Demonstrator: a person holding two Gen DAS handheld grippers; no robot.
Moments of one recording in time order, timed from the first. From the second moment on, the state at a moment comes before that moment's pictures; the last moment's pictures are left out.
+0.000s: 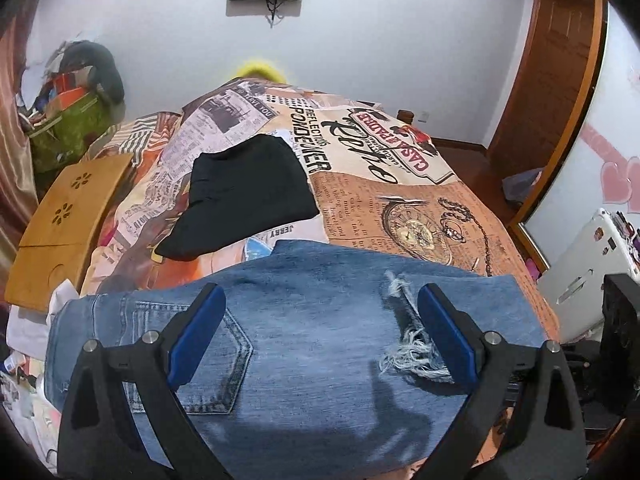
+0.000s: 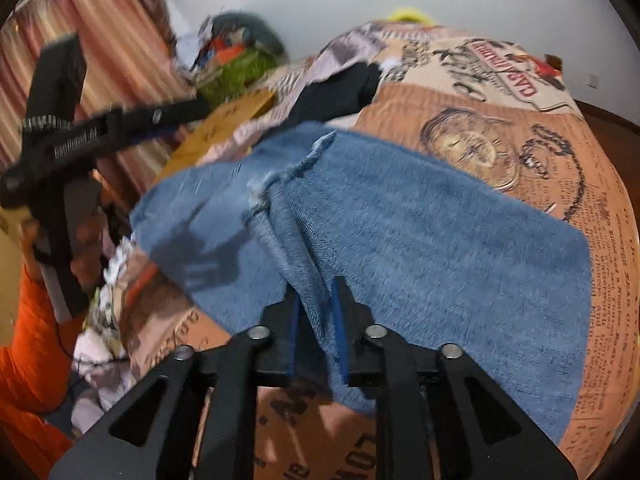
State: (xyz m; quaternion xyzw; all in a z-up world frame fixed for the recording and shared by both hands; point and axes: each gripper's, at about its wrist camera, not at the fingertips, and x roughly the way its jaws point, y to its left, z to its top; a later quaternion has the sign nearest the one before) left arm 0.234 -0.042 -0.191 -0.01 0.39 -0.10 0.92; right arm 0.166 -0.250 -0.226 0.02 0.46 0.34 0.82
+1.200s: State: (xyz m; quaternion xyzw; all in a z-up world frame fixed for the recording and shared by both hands) left arm 0.259 -0.110 -0.271 0.09 0.51 -0.15 0.84; right arm 0.184 -0.360 -0.275 0.08 0.48 0.19 0.85
